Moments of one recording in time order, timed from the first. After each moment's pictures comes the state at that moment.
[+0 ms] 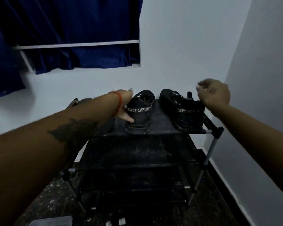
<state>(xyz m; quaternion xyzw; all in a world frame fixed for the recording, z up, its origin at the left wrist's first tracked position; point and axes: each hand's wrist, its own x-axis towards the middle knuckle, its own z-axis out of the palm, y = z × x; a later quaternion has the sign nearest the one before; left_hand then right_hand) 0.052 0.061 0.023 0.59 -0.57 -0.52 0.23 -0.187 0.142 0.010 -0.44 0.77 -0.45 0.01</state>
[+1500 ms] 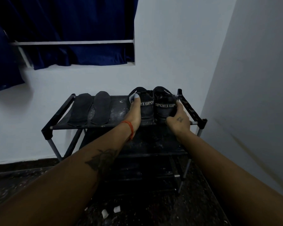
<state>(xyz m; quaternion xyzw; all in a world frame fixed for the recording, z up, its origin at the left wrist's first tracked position) 0.022 0.118 -0.058 0.48 -0.53 -0.58 0.41 -0.110 0.183 -0.055 -0.43 0.75 -0.47 0.18</state>
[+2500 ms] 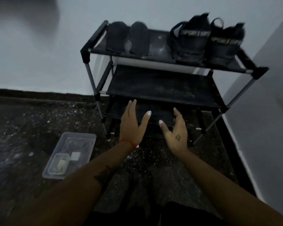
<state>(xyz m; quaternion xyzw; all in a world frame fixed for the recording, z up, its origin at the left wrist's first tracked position) 0.168 0.256 -0.222 0.58 -0.65 -0.30 0.39 0.027 0.285 -0.237 -0.51 0.69 -0.45 0.24</state>
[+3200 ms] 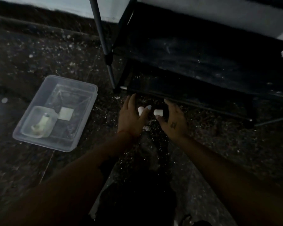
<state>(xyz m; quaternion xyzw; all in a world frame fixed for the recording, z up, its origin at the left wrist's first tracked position) 0.227 0.197 -0.516 0.71 -0.56 -0.34 0.25 0.078 0.188 -0.543 -0.65 0.68 -0.21 0.27</state>
